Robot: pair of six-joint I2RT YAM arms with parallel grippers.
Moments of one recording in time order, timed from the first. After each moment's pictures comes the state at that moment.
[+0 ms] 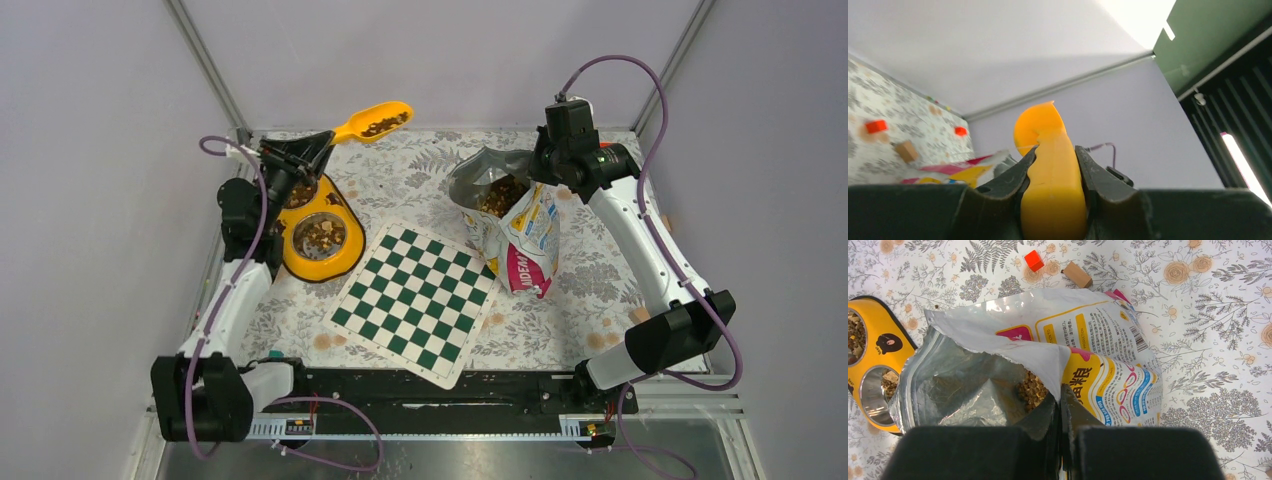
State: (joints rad) left arm -0.02 1.17 0.83 0.67 0.47 -1.52; right arm 0.34 1.50 1.64 -0.86 0.19 0.49
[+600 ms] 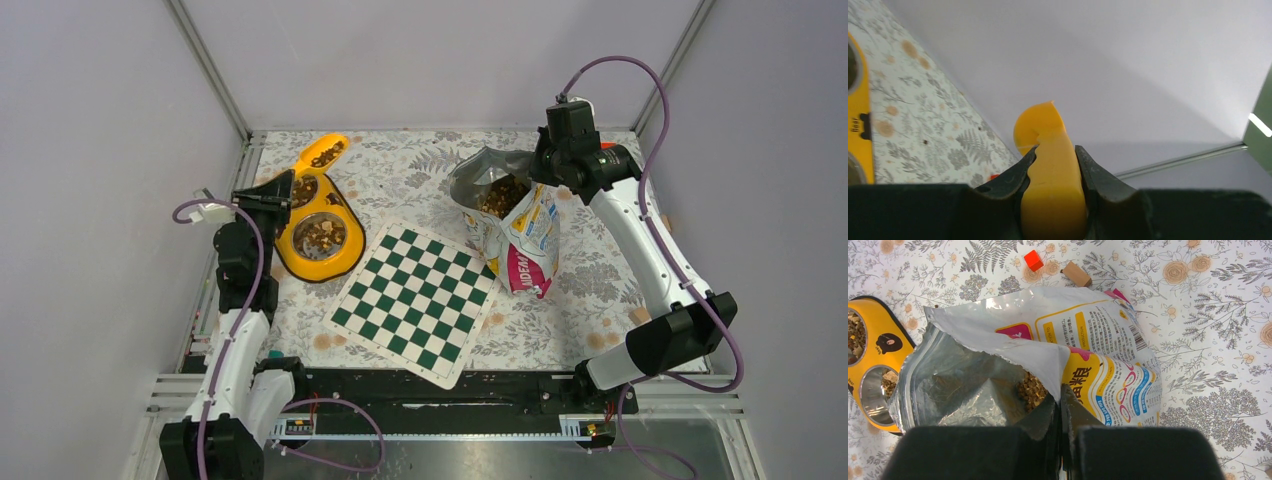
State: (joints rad) left arm 0.08 0.83 0.54 0.43 0.07 -1.28; right arm 0.34 1.49 1.63 -0.85 0.19 0.49
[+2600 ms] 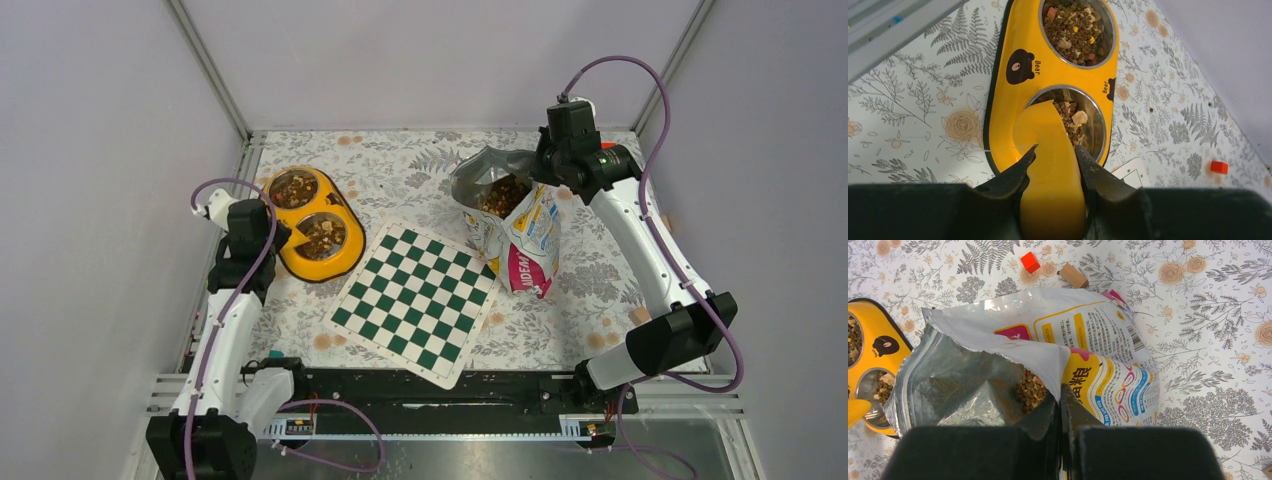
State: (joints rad) left arm 0.05 0.90 0.77 -0.43 -0.30 -0.77; right arm 0.33 1.49 1.63 -0.85 0.20 0.48
